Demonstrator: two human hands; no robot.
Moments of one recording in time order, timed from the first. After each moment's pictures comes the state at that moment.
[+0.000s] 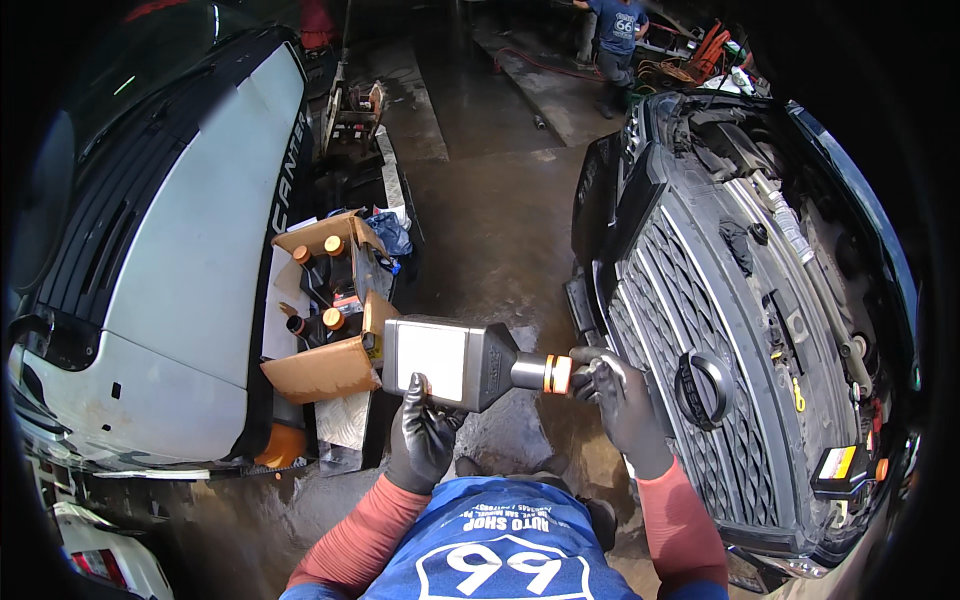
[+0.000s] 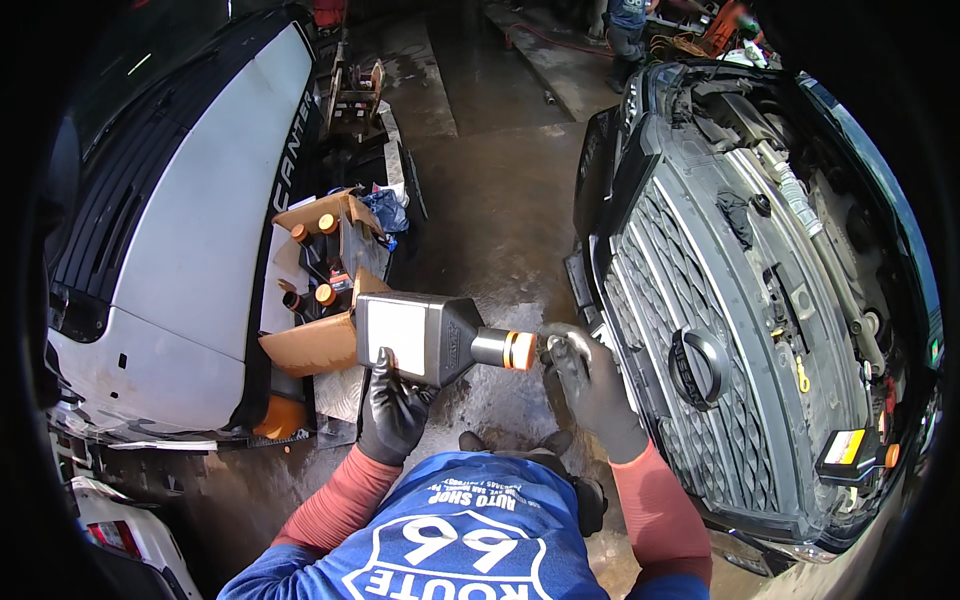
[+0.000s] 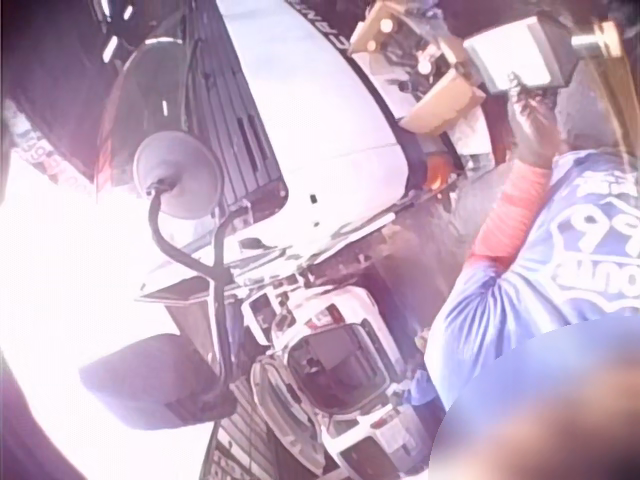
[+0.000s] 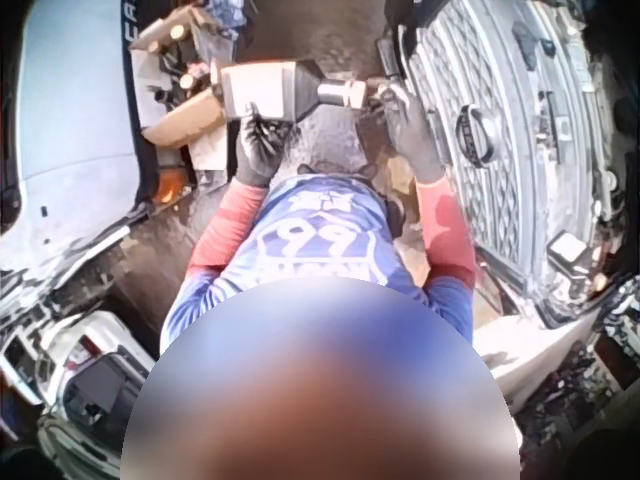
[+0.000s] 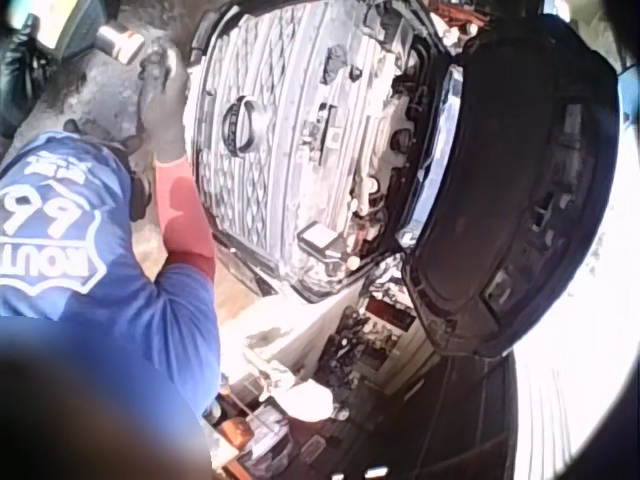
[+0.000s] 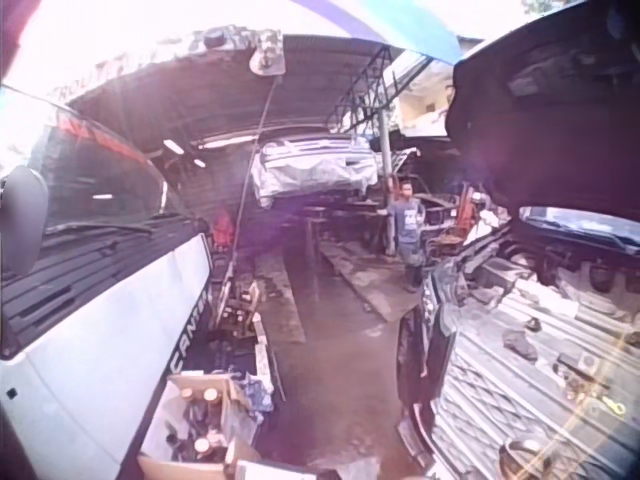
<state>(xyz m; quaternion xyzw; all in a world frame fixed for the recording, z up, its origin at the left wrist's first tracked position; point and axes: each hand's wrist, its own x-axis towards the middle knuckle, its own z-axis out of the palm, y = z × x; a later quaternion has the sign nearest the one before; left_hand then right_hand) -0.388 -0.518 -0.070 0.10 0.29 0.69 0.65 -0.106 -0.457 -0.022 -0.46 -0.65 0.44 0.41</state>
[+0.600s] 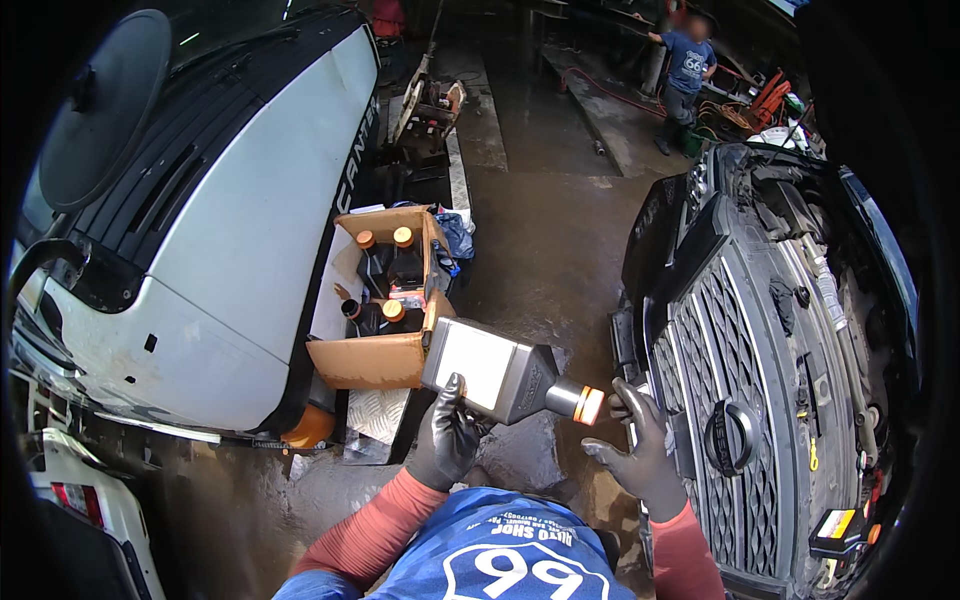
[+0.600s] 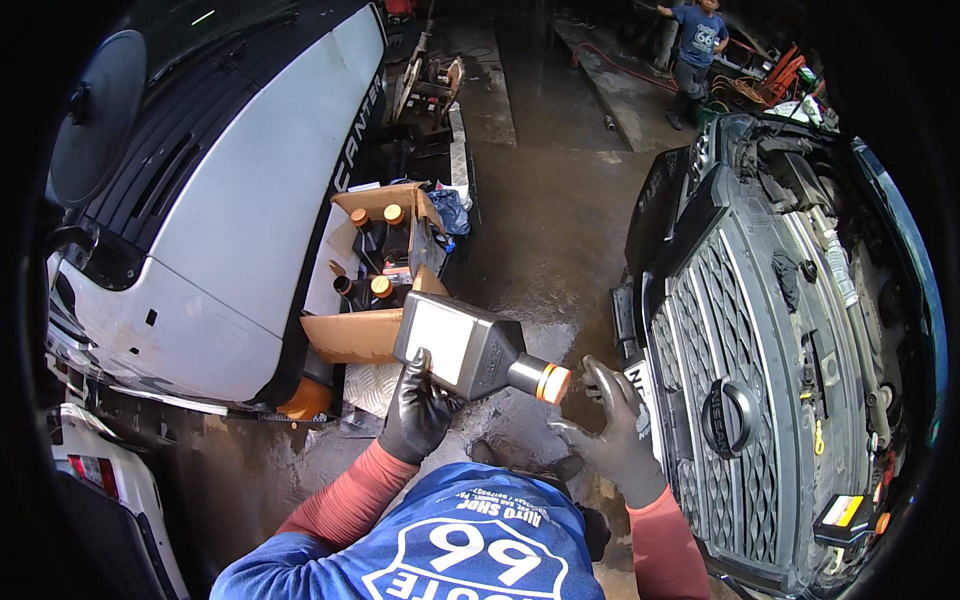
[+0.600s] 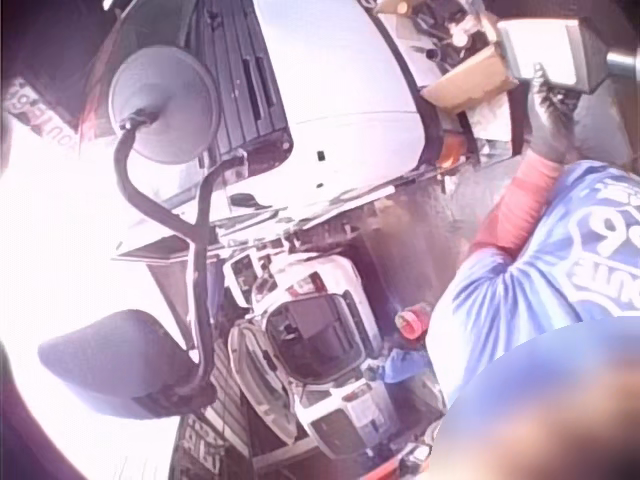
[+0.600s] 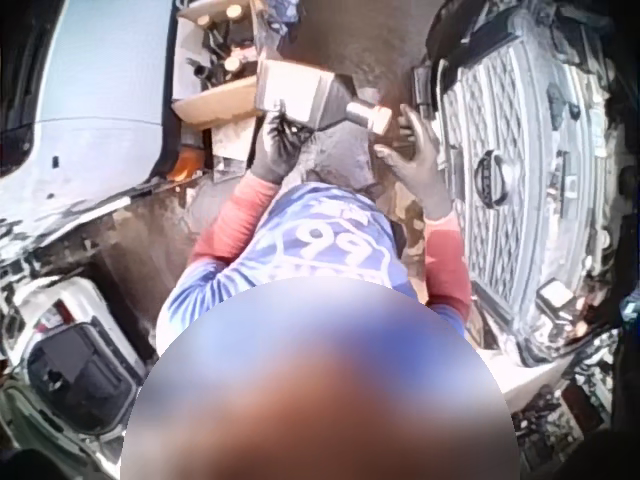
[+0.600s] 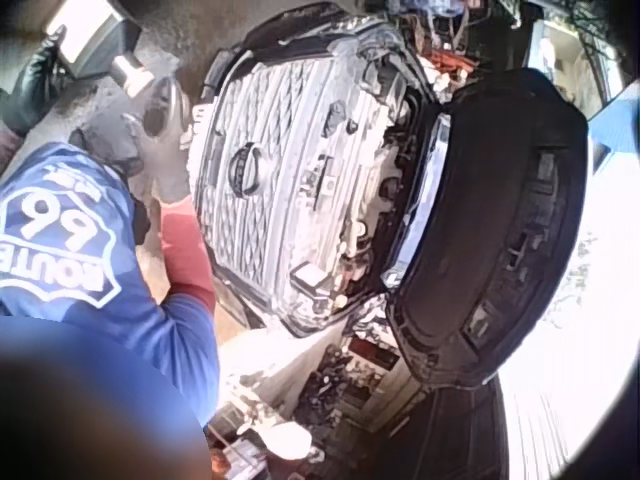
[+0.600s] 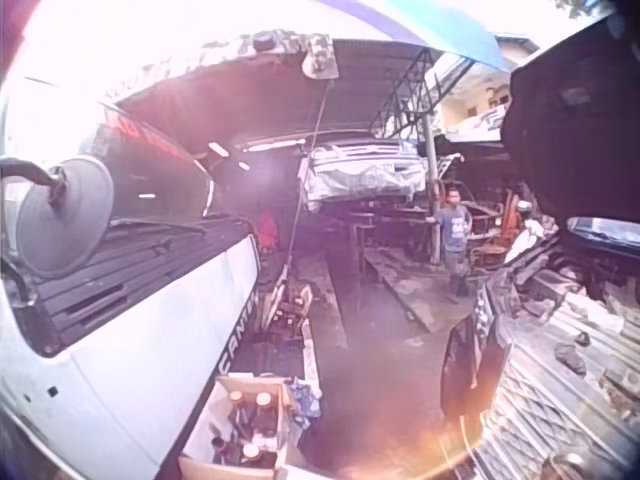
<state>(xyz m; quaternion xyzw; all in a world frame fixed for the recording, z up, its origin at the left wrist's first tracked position) -0.431 -0.520 -0.076 0.09 0.33 0.69 0.64 -0.139 -0.471 -0.026 -0.41 -0.78 0.31 0.35</state>
